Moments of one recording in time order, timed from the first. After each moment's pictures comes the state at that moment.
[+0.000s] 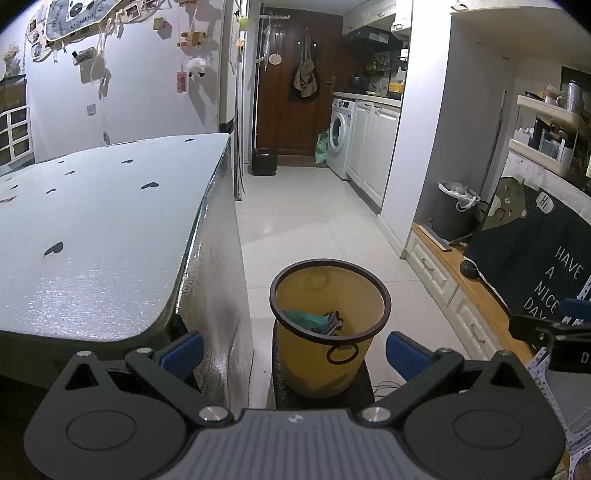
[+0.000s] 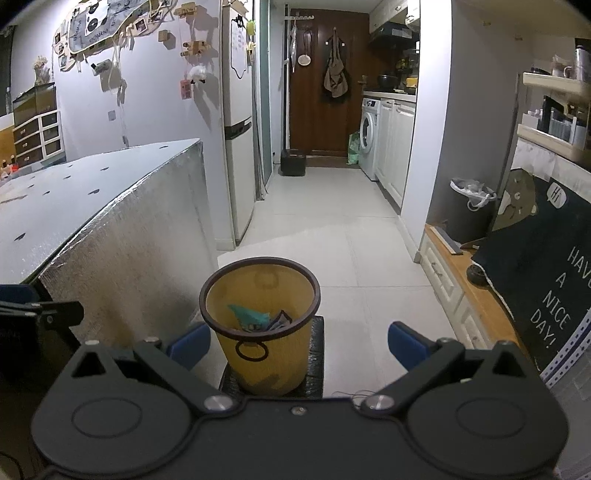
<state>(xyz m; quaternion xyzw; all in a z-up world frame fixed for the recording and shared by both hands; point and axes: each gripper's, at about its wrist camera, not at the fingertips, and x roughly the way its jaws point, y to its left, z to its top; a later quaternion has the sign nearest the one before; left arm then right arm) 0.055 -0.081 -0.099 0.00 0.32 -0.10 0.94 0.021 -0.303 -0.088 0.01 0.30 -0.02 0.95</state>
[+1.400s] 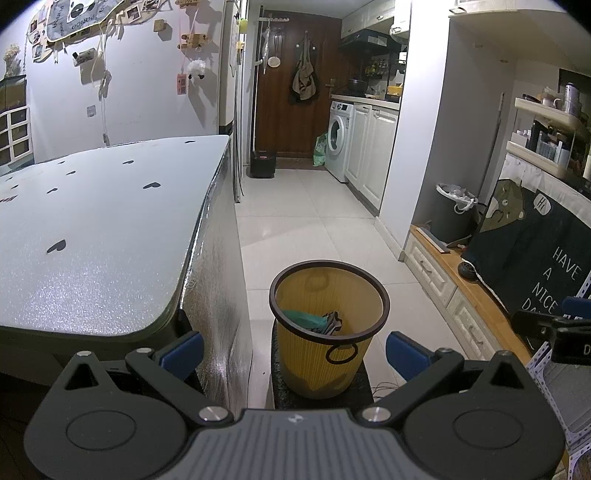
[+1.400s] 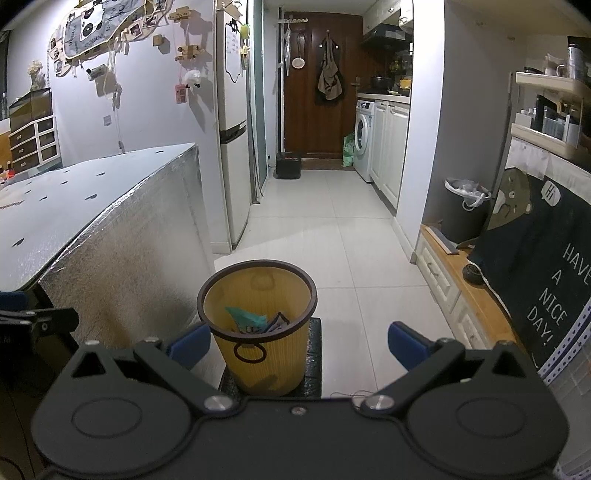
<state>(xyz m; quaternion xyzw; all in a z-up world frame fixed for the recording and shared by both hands) 0.050 -0.079 -0.100 0.00 0.31 -0.11 0.94 0.015 -0.303 -0.088 0.01 0.30 -0.03 0.95</state>
